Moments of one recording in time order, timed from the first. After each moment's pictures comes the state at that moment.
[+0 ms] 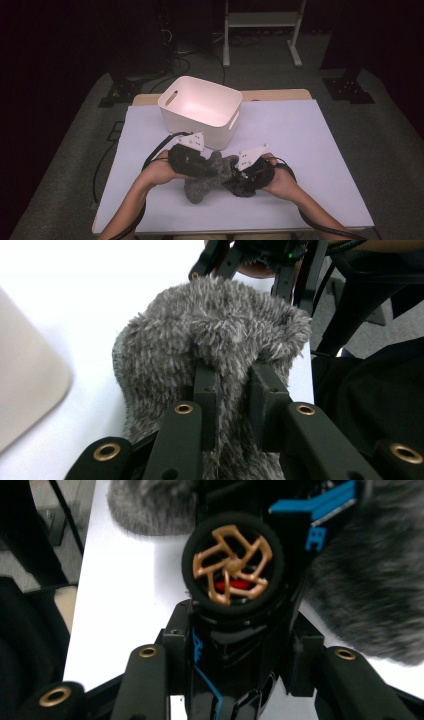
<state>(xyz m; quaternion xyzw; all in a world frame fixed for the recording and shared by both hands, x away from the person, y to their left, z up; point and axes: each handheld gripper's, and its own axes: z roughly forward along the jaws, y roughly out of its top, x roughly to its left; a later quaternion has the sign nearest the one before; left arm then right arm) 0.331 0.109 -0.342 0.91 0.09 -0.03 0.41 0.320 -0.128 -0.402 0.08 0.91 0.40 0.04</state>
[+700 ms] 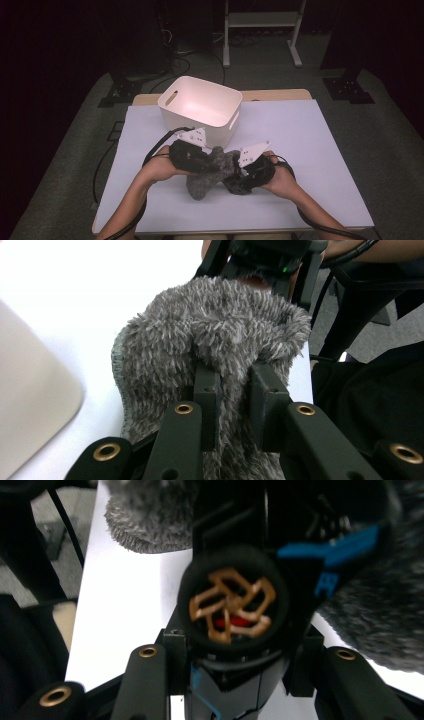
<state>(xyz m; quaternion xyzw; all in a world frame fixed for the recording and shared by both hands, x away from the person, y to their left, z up) 0.330 0.107 -0.319 0.91 0.08 0.00 0.40 0.322 -0.124 -0.394 0.08 0.90 0.42 0.04</state>
